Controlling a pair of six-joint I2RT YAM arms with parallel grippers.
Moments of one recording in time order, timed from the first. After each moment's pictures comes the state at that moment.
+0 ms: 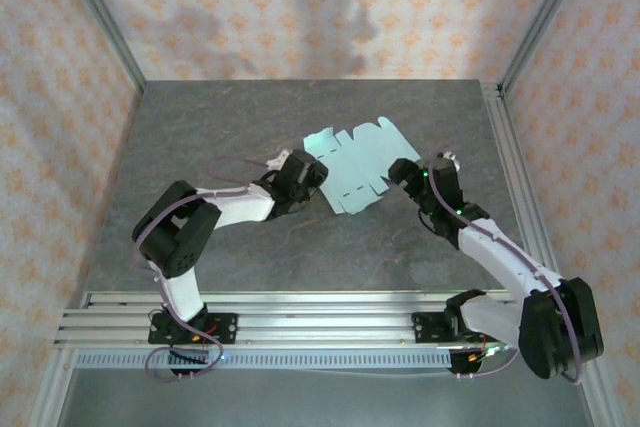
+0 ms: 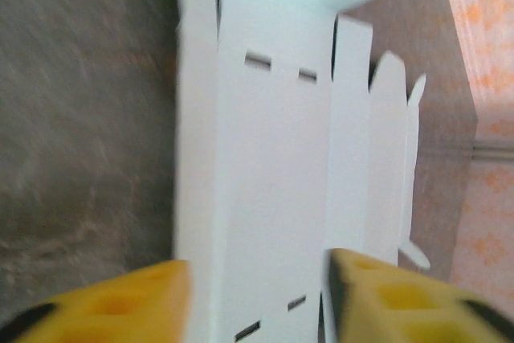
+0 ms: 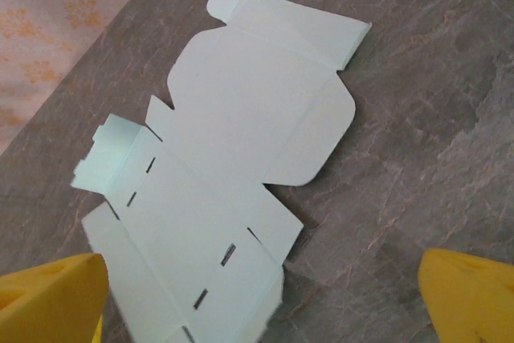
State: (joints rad) left arm -0.59 1.78 0.95 0.14 -0.16 -1.34; right arm 0.35 1.11 0.59 -0.12 0.11 0.90
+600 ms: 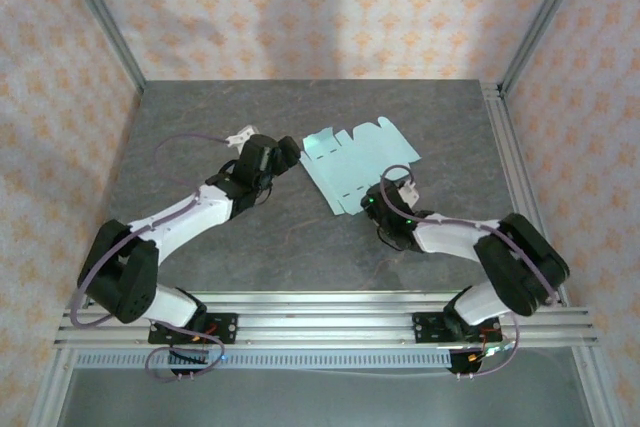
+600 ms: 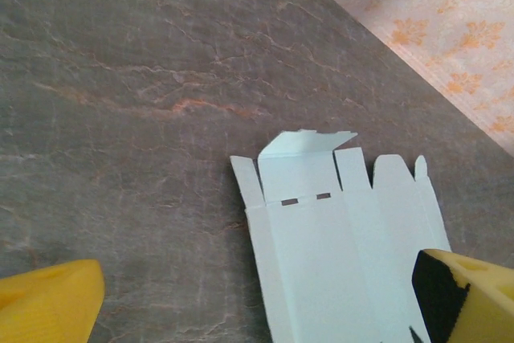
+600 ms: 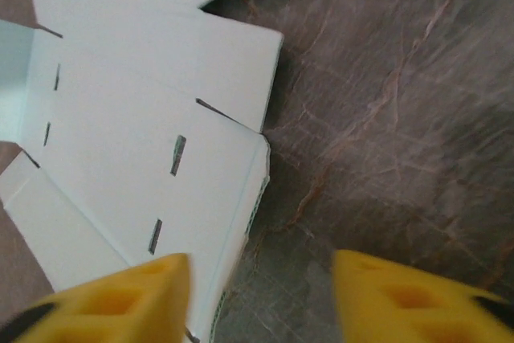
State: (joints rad) left arm -0.48 1.43 0.91 -0.11 -0.30 -0.93; right arm 0.65 1.49 0.57 0.07 0.27 1.33
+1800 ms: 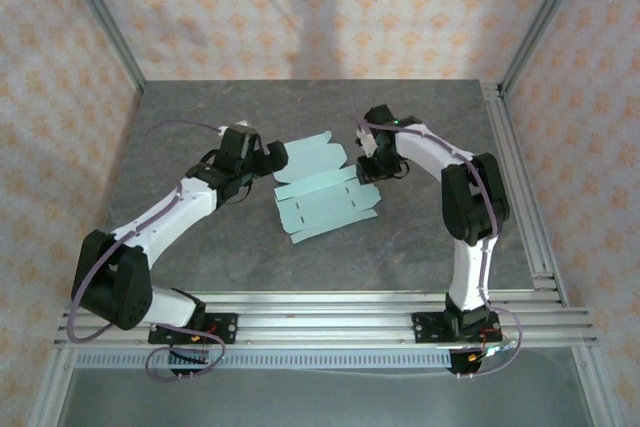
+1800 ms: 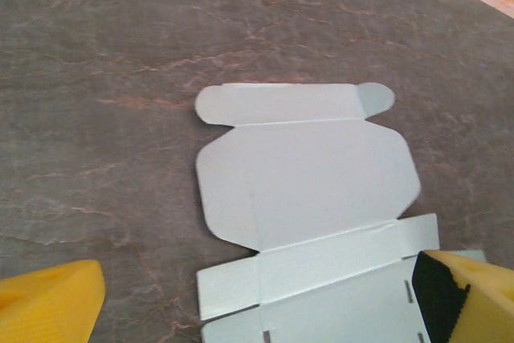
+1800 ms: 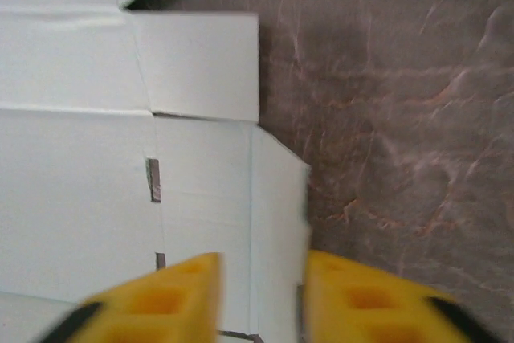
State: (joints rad) left arm -0.35 1.39 0.99 -0.34 -0.11 -0.66; right arm 0.39 1.99 1.54 -0.91 -0.18 0.01
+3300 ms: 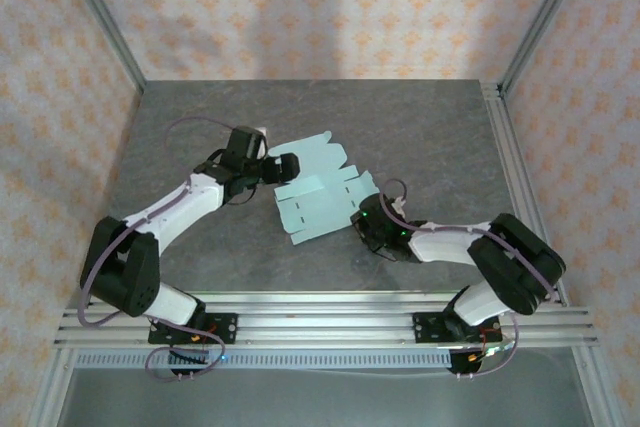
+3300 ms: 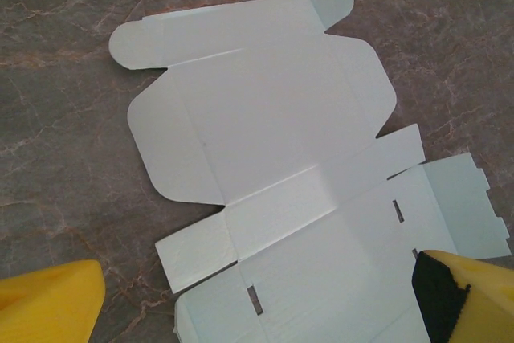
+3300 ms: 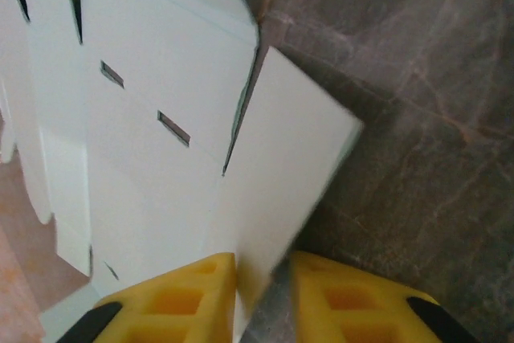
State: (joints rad) left arm -0.35 1.46 0.97 -0.32 0.08 -0.51; right arm 0.74 1.49 0.50 0.15 0.10 1.58
